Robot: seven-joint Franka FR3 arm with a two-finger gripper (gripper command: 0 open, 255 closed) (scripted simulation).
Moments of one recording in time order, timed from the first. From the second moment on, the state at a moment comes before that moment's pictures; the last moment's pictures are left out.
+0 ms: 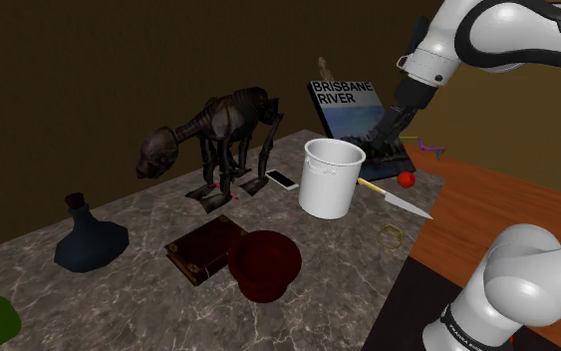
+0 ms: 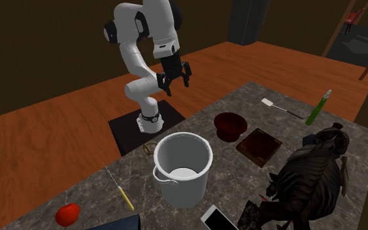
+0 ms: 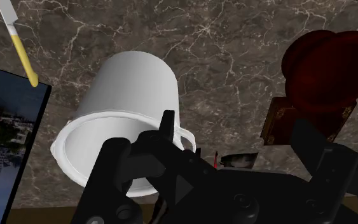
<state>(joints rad) -0.01 -0.81 -0.04 -2.33 0.08 1.72 -0.08</state>
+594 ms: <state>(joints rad) -0.05 -0.88 -0.10 -2.55 0.01 1.85 -0.17</state>
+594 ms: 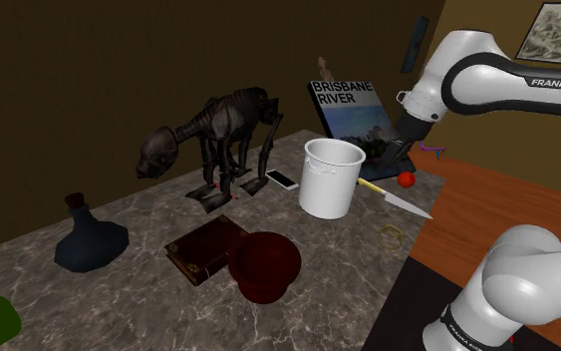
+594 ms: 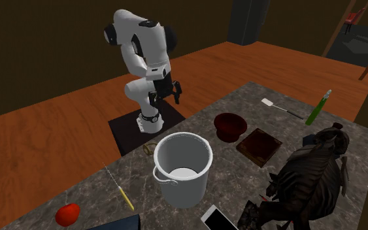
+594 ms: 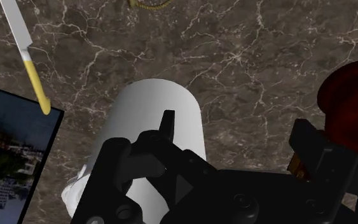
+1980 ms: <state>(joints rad) -0.28 -0.72 -0.33 -3.01 -0.31 2.42 -0.40</state>
